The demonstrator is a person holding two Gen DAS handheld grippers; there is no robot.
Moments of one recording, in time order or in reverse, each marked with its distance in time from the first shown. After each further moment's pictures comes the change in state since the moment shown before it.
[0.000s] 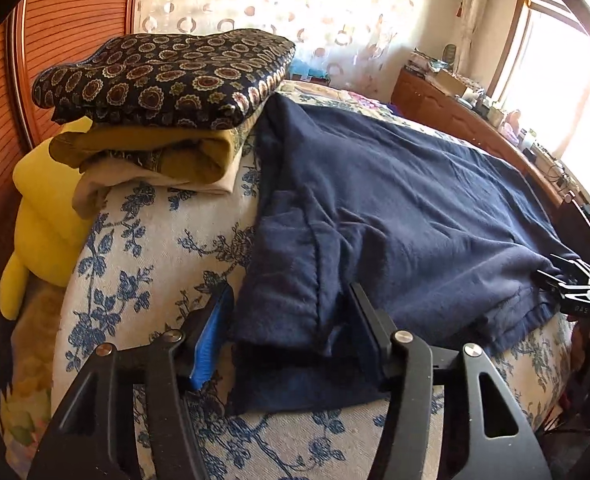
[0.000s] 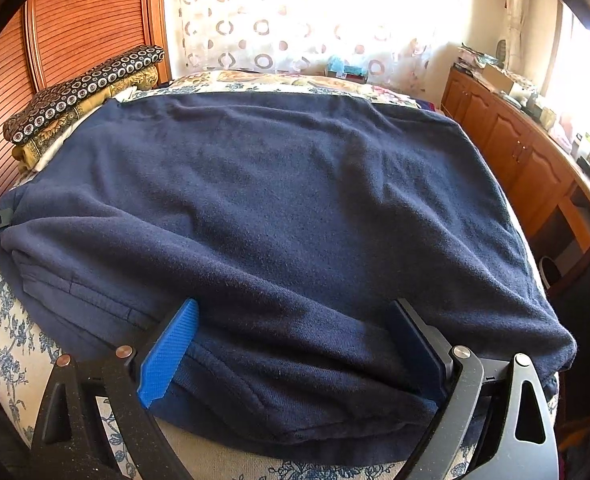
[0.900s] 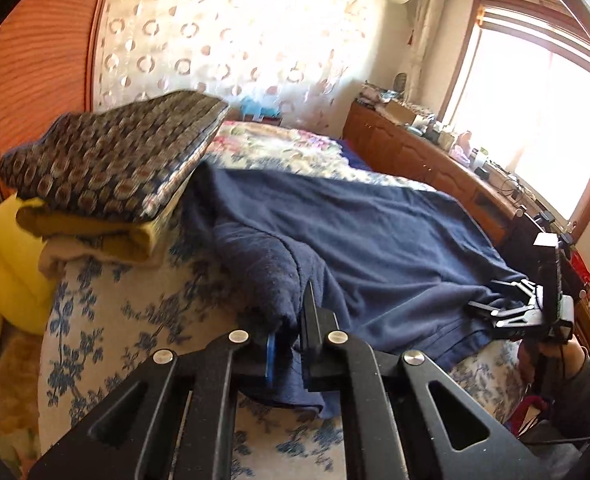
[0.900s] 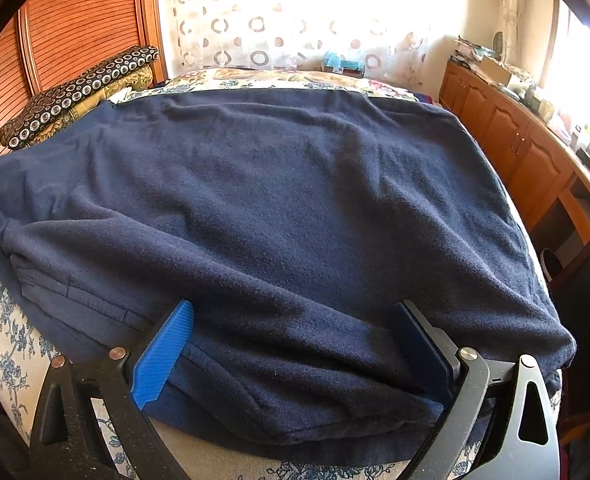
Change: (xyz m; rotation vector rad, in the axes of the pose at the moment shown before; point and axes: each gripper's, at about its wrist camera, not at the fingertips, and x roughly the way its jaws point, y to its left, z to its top) left arm -0.042 -0.047 0.030 0.067 -0.146 -0.154; right arm 0.001 -0.009 0.002 0.016 0.021 0.013
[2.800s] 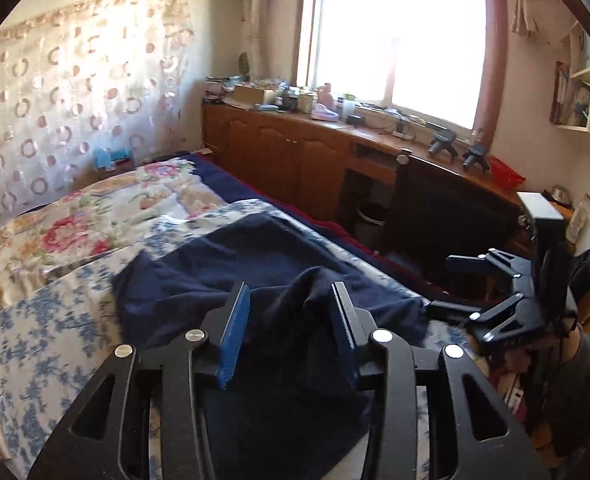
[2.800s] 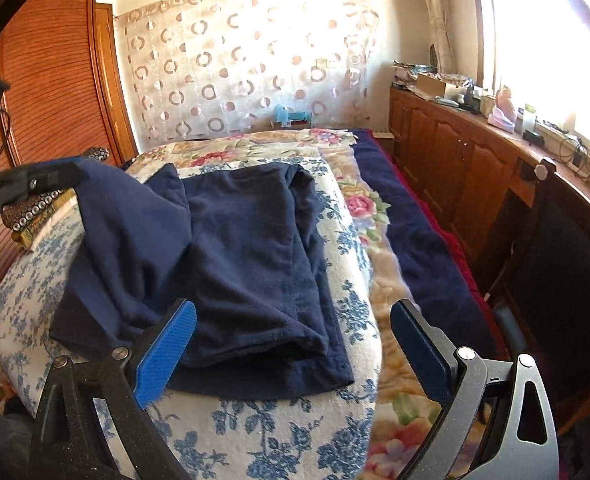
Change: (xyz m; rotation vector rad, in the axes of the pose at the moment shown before) left arm 0.074 -0.238 0.079 0.416 0.040 -0.296; right arm -0.095 -0.141 -0.040 0.165 -0.219 -0.028
